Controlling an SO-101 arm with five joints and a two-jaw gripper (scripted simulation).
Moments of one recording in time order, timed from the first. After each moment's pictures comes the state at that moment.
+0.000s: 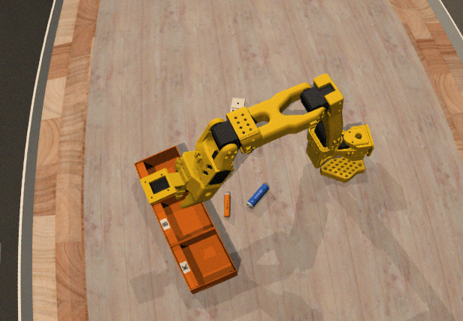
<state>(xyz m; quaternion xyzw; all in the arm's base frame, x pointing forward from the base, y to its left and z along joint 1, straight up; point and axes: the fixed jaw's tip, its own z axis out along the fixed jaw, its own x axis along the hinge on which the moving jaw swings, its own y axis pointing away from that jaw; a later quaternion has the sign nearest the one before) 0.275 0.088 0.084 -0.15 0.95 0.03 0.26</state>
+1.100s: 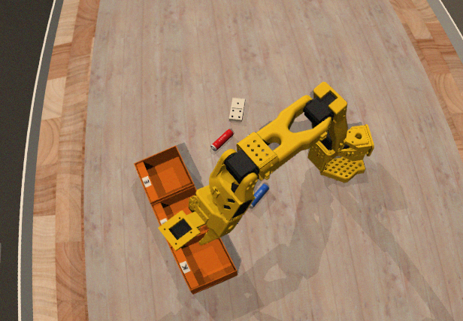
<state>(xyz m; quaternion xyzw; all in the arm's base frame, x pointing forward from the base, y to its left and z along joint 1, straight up) 0.253 0.154 0.086 -0.26 0.93 0.06 0.25</state>
